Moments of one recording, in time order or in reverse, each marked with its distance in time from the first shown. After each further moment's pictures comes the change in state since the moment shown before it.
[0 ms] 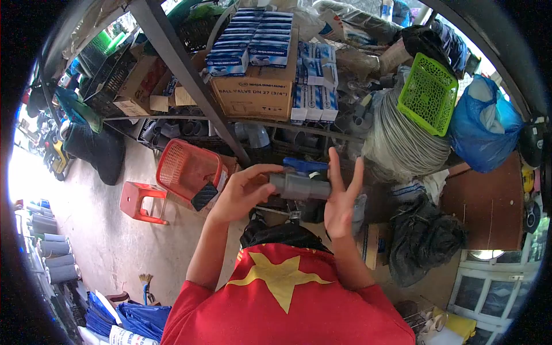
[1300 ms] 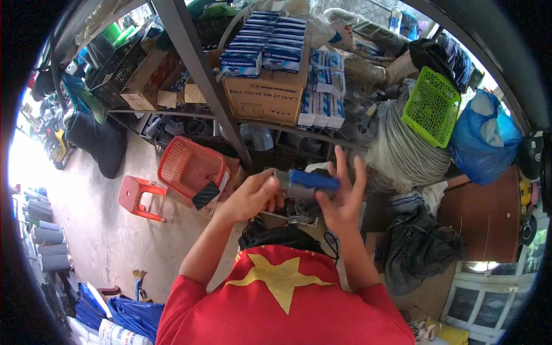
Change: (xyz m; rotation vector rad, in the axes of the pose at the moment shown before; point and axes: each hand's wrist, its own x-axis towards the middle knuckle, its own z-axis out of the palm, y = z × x) left_hand -0.004 -0.013 -0.012 -0.224 -0.176 -0.209; right_hand 0.014 0.004 -0.001 -0.301 -0.144 -0.065
